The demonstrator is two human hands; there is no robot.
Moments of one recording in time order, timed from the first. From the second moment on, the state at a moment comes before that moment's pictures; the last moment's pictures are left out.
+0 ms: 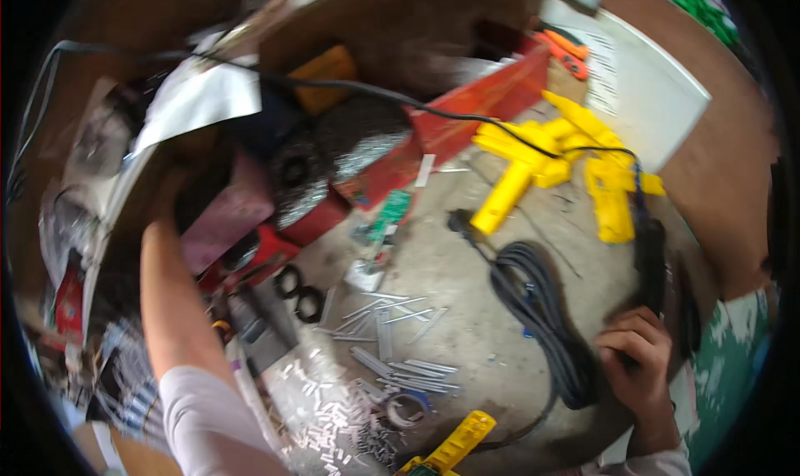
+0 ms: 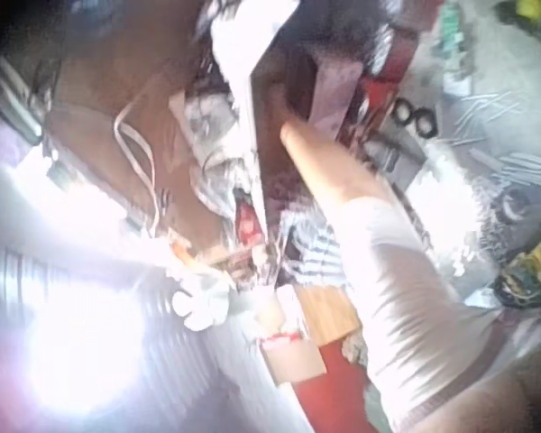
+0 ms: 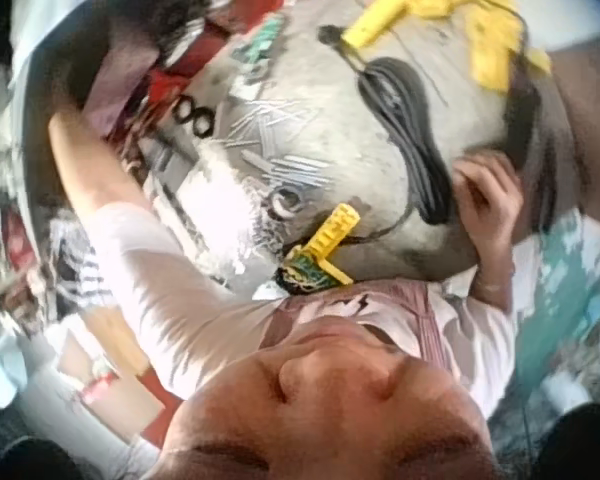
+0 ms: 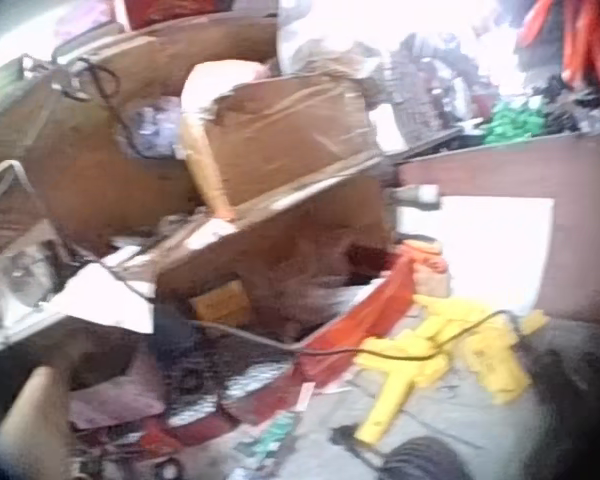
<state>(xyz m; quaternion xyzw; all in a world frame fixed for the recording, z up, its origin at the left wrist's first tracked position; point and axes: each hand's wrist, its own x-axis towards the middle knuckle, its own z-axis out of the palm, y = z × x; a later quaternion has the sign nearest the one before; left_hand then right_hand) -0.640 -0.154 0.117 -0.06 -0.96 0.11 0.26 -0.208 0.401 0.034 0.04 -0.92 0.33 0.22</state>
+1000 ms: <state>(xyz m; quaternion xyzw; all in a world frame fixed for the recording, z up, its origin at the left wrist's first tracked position) -0.675 -0.186 0.139 -0.08 -0.94 0.14 0.30 -0.203 0.403 0.031 0.05 -0.92 0.33 0.22</state>
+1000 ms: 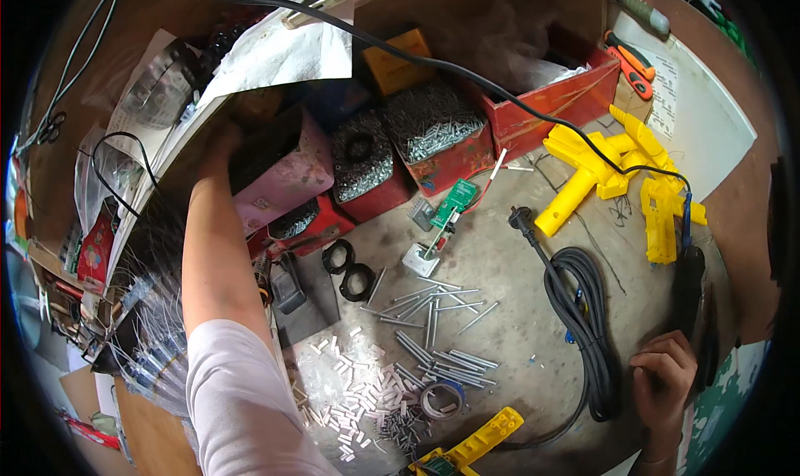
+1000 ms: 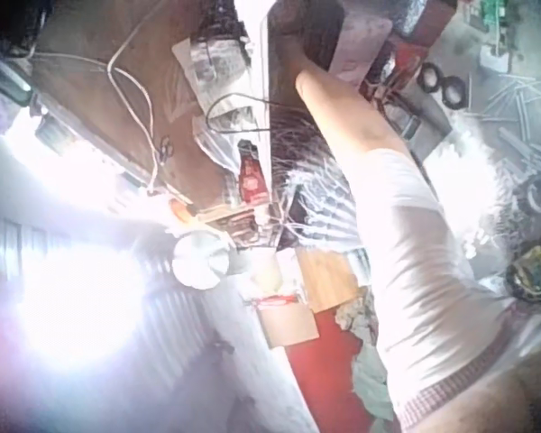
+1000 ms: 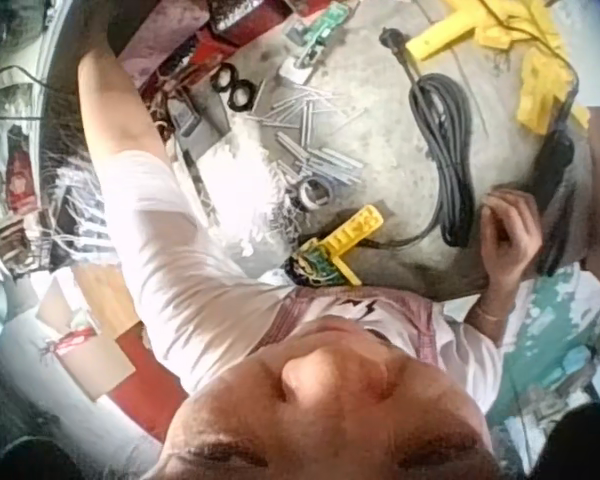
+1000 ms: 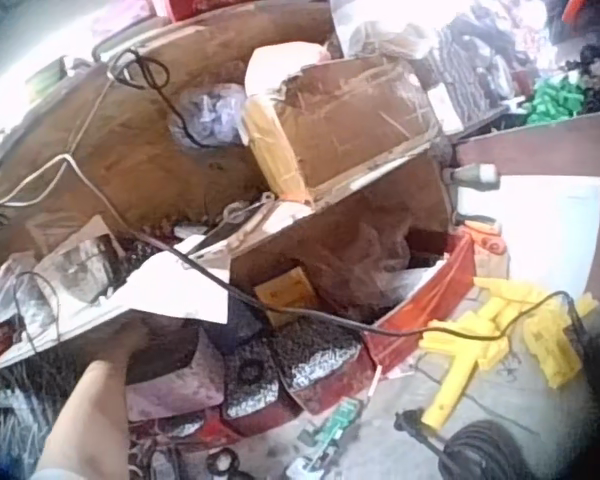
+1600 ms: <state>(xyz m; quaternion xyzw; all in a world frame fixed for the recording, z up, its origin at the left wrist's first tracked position) -0.633 -0.182 0.137 -0.10 -0.95 0.03 0.28 -0.207 0.399 0.030 0.06 -0.92 0.34 0.21</state>
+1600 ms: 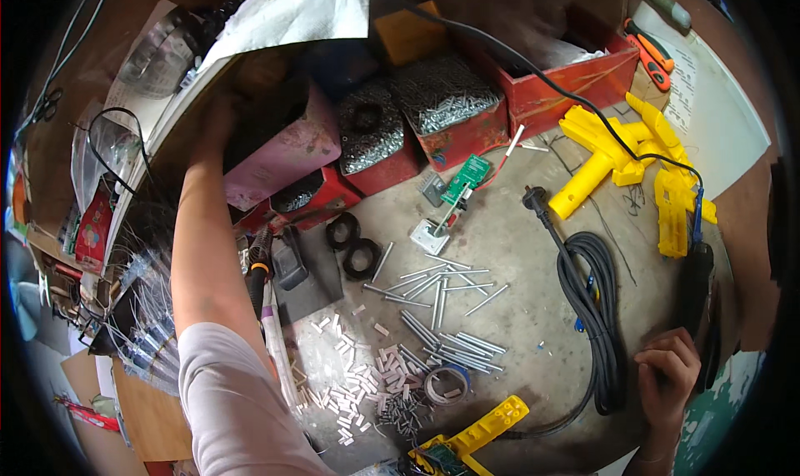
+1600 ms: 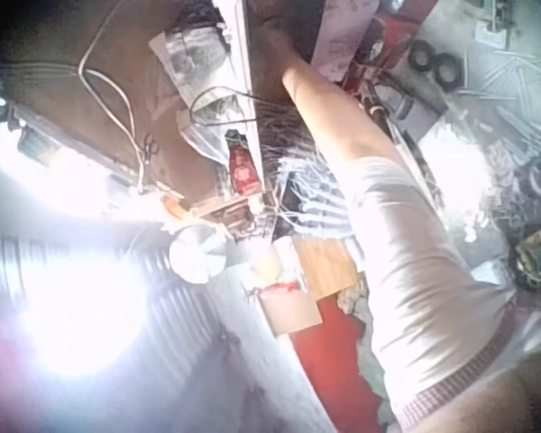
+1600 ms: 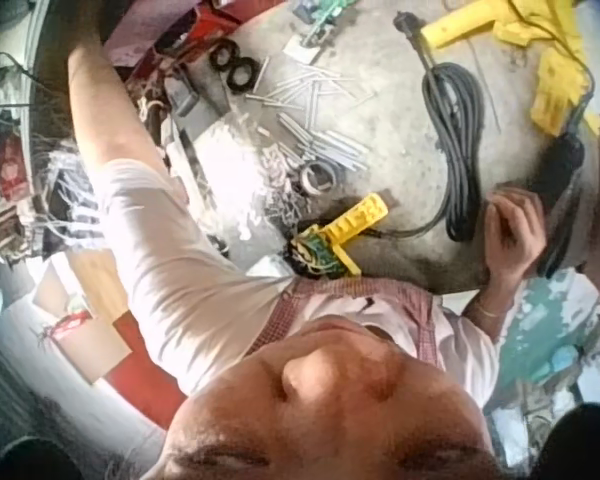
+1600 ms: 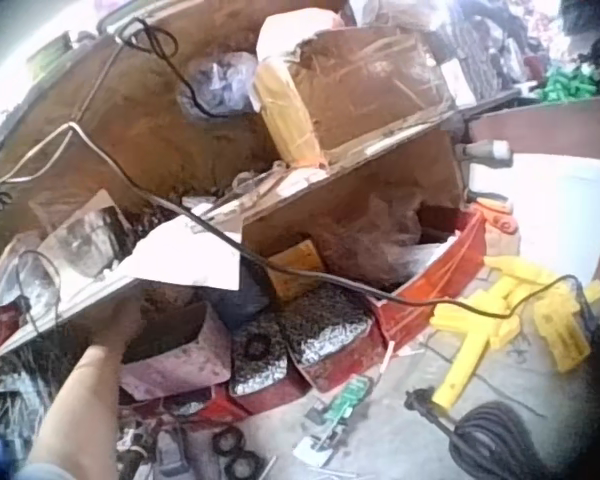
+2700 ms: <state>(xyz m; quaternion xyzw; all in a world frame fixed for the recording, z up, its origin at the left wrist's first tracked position) -0.325 0.005 0.183 -0.10 -0.95 0.14 0.27 -0.182 0.496 0.018 -0.09 -0.96 0.20 0.16</state>
